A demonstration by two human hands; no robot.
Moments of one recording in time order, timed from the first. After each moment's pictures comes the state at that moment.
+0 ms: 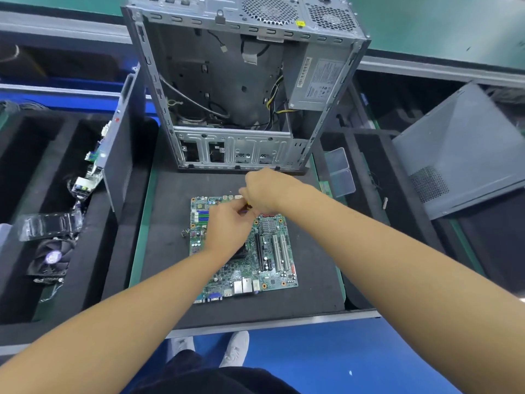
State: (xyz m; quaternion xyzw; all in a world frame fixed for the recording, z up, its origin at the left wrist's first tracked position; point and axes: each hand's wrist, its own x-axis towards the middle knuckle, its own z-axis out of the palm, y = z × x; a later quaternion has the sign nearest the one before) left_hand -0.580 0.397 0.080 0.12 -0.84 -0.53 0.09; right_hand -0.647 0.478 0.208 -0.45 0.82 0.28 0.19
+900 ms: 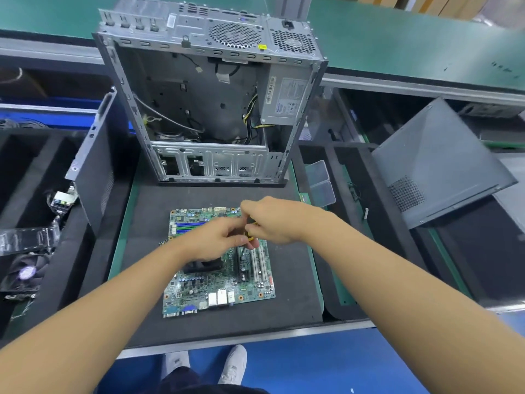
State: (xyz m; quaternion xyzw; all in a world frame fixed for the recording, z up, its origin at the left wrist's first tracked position) left_hand -0.576 0.351 0.108 -0.14 -0.80 -0.54 -0.23; right_hand -0.625 0.521 0.204 -0.39 0.88 -0.05 0.27
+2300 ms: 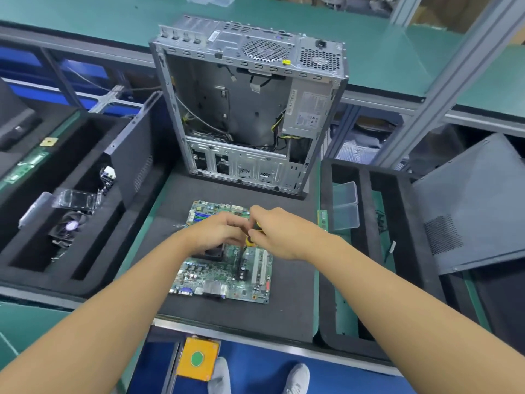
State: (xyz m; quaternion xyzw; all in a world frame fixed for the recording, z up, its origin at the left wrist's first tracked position) left_hand -0.463 0.043 0.127 0.02 -0.76 -0.62 -0.21; right_hand -0.524 0.222 0.196 -0.44 0.86 -0.10 0.25
